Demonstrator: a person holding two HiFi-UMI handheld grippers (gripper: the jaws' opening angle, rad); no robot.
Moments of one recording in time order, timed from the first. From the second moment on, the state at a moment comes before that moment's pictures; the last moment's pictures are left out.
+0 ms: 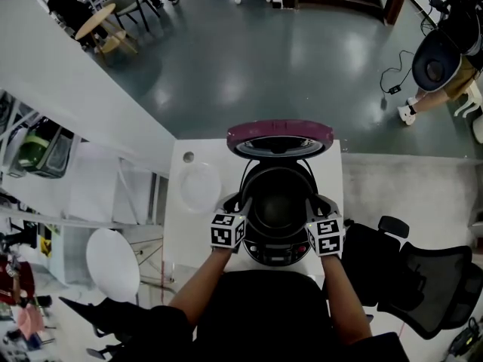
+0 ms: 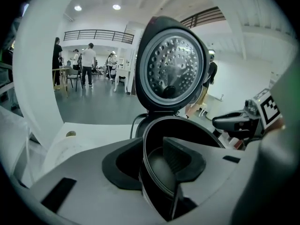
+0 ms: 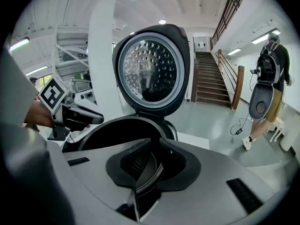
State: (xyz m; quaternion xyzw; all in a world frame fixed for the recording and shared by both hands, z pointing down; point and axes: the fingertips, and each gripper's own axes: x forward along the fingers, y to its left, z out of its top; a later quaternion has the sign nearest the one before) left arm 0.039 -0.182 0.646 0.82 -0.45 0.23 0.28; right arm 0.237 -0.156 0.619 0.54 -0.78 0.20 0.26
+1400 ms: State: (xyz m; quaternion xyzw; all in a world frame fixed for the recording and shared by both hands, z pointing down) left arm 0.046 -0.197 0.674 0.80 -0.45 0.36 0.18; right arm 0.245 -0.175 0.677 0.49 -0.72 0.08 0.49
